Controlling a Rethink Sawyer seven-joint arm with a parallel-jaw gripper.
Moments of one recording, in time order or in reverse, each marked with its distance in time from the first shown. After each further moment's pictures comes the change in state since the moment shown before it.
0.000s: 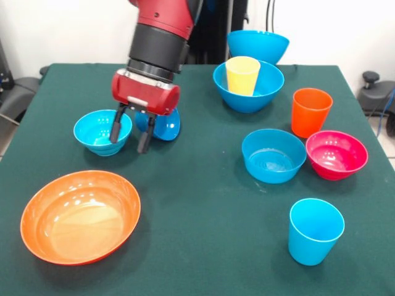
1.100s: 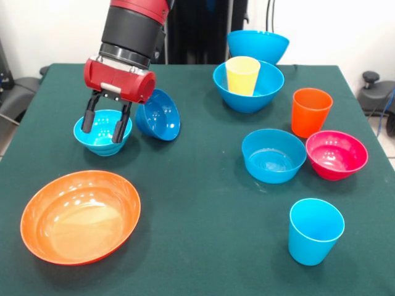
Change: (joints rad) arm -0.055 -0.053 0.016 0.000 -0.072 0.000 0.000
